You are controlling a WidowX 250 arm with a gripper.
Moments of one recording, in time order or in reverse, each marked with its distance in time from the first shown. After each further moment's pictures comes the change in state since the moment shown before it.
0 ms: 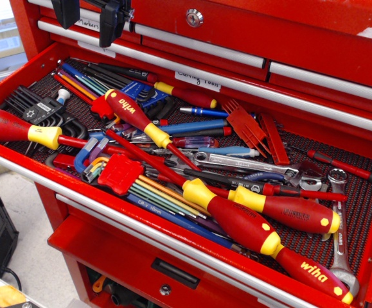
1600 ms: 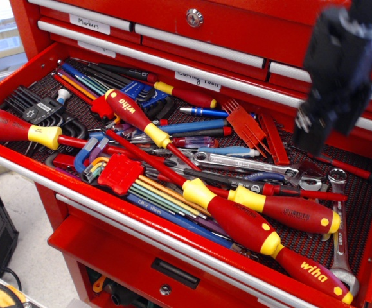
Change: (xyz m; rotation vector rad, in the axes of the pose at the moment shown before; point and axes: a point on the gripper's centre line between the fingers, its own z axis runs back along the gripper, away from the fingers) arm -0.015 -0.268 0.011 -0.057 0.203 1.245
